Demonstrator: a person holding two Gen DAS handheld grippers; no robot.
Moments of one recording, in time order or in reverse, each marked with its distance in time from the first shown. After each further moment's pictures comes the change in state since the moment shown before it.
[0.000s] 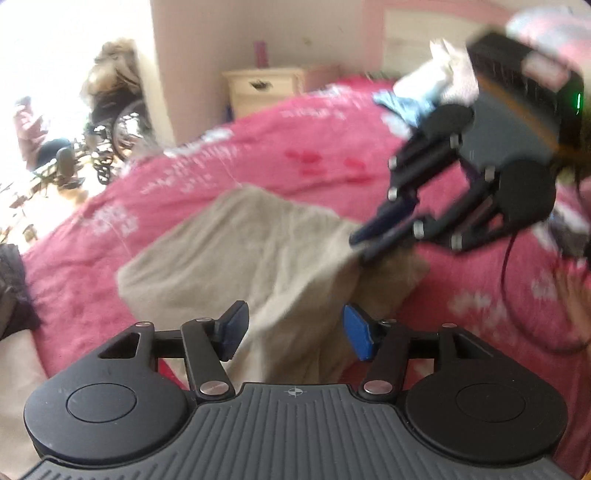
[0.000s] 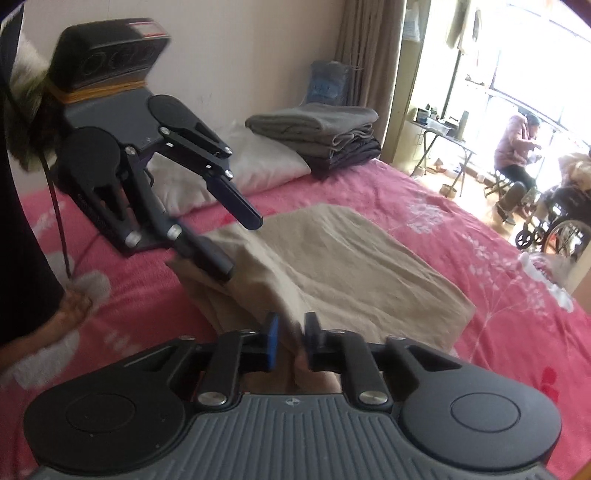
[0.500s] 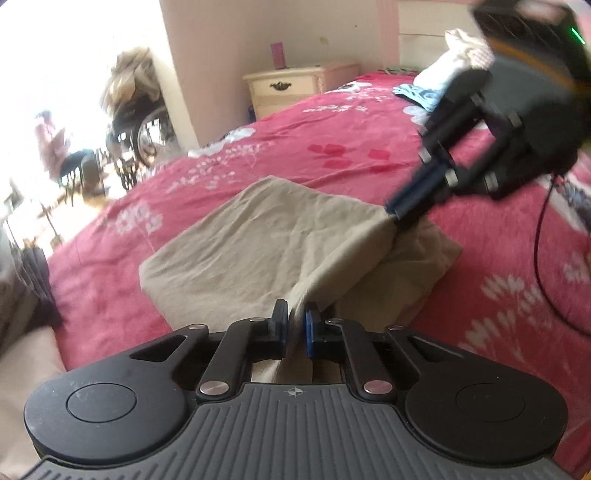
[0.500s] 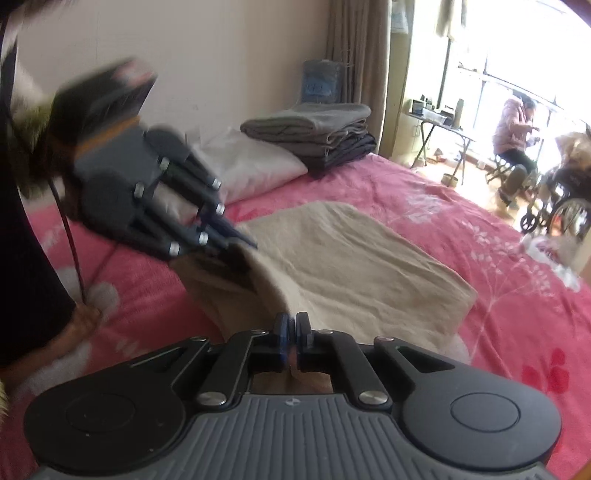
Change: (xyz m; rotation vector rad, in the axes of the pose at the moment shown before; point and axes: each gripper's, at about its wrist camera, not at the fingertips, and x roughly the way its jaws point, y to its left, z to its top) left arm -0.008 -0.005 -0.014 0.017 -0.051 0.095; right arm -0.016 -0.017 -0.001 0.111 -0.023 0.052
